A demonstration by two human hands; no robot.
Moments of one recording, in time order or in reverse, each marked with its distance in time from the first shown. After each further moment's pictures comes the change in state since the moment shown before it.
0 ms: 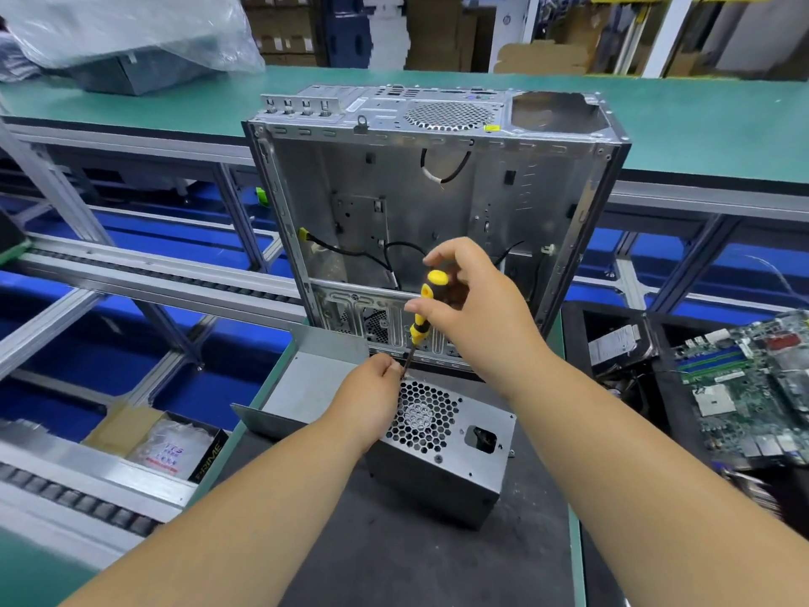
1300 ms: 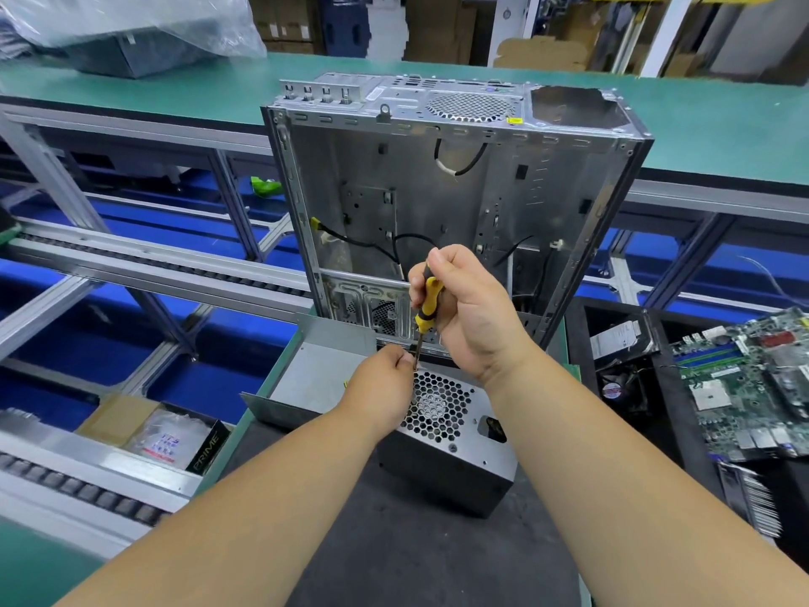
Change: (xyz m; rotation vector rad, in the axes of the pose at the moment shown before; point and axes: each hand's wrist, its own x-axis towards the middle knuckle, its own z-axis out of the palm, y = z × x) left_hand 0.003 -0.005 0.000 0.026 0.008 0.040; right_hand 0.009 -0.008 0.035 0.891 -0.104 0.213
